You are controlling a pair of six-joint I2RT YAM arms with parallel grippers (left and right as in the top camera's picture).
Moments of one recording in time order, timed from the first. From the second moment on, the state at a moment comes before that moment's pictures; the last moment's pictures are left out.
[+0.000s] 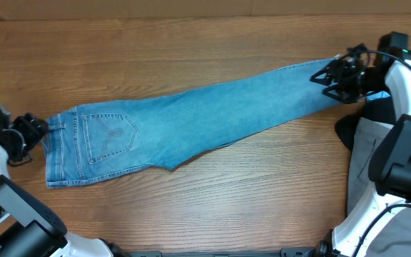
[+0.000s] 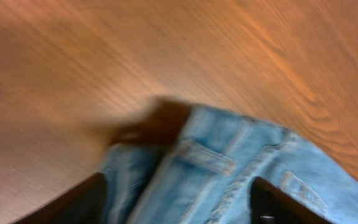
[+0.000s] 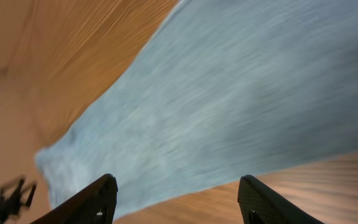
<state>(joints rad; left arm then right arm) 0.73 1.75 1.17 -0.55 0.39 -0.11 -0.28 2.10 1.72 -1.04 -0.72 0.11</state>
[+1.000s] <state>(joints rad) 0.64 1.74 1.31 -0.90 0.32 -0.03 -0.10 1.80 1.72 -1.15 -0.76 0.06</state>
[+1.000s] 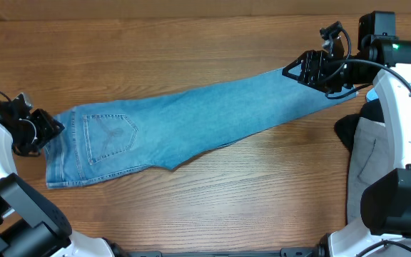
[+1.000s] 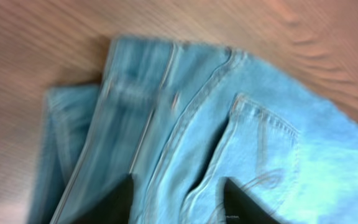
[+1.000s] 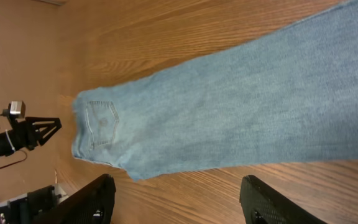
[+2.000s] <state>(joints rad) 0.64 1.74 1.12 -0.96 0.20 -0.10 -0.10 1.80 1.72 -1.23 -0.68 0.06</state>
